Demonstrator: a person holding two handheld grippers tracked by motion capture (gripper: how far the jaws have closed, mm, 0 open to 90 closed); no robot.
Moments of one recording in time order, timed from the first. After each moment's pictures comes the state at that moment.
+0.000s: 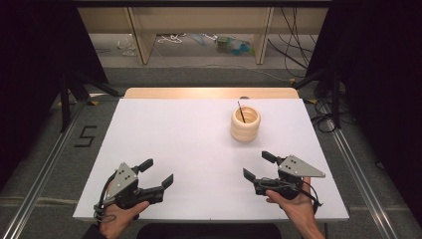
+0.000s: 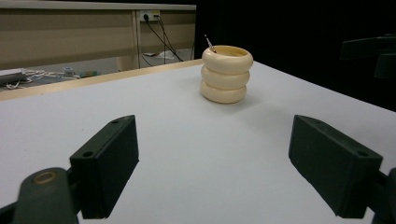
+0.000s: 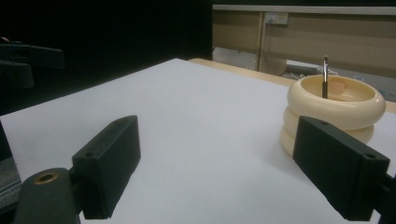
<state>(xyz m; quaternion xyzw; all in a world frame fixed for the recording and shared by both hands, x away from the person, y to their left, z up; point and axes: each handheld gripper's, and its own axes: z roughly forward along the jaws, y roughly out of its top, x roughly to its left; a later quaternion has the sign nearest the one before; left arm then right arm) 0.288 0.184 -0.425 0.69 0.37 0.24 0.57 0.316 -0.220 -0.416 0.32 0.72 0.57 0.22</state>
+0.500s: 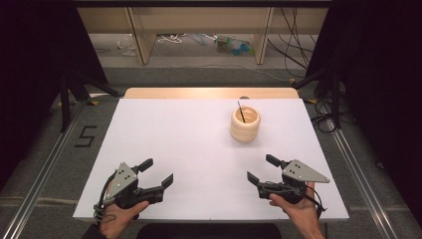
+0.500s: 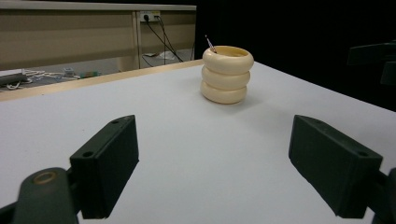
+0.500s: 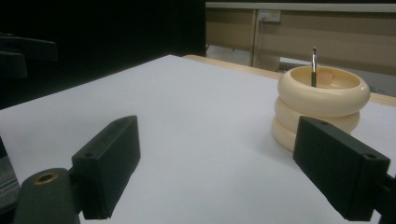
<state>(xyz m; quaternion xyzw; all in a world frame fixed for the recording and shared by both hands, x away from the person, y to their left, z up) 0.289 0.184 -0.425 0.69 0.37 0.25 0.57 0.309 -0.229 -0.422 0.34 0.72 0.56 0.22</state>
